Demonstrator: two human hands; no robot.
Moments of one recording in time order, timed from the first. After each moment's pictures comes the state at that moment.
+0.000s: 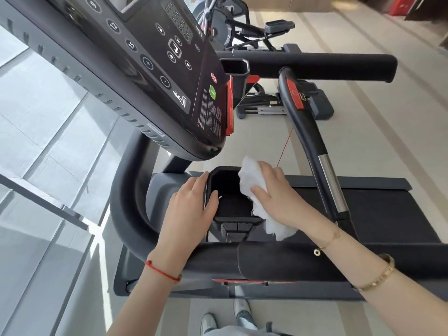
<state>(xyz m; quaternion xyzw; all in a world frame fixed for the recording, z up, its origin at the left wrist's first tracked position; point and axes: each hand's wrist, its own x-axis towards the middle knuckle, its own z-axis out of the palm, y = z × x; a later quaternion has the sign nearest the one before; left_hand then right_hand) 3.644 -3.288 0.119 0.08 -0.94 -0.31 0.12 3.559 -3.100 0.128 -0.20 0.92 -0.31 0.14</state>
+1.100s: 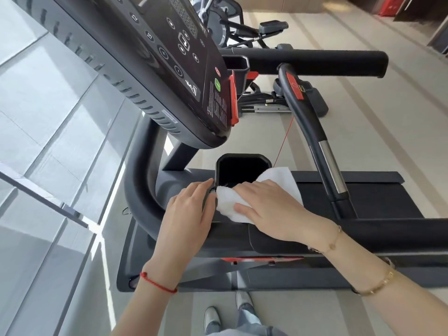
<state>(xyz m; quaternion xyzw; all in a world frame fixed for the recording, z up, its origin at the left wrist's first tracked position) 3.696 -3.296 0.128 0.05 -0.95 -0.30 0.12 3.617 -3.119 0.145 -0.42 0.90 -0.10 0.06</state>
